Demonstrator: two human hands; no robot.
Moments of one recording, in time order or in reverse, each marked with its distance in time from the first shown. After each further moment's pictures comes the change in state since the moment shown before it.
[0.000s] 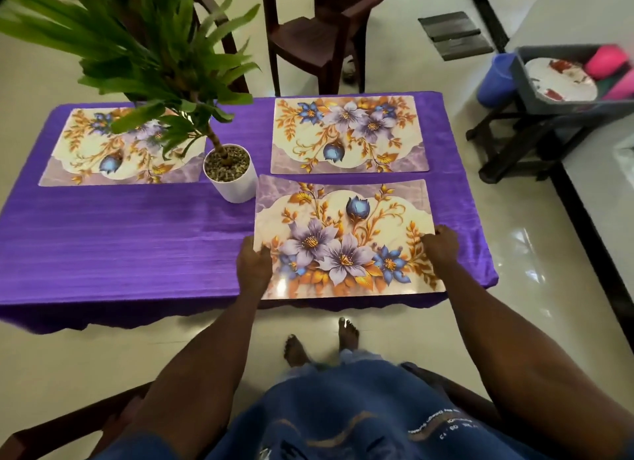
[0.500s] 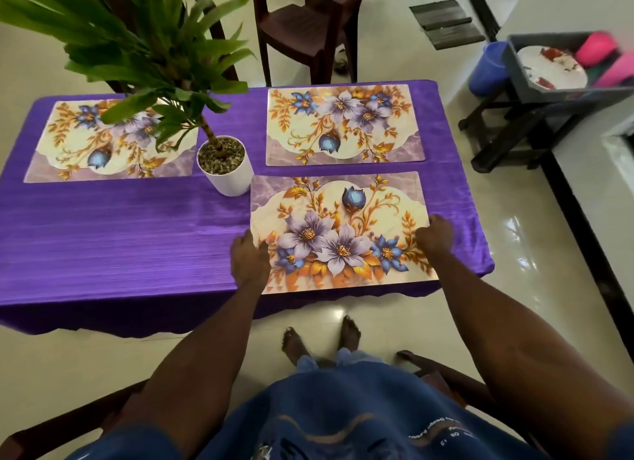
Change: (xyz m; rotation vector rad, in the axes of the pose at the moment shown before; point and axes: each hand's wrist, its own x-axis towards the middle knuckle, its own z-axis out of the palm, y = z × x) left_hand 0.004 -0.010 -0.001 0.398 0.013 0.112; right_hand -0.007 -0.004 0.008 -0.229 0.066 -0.058
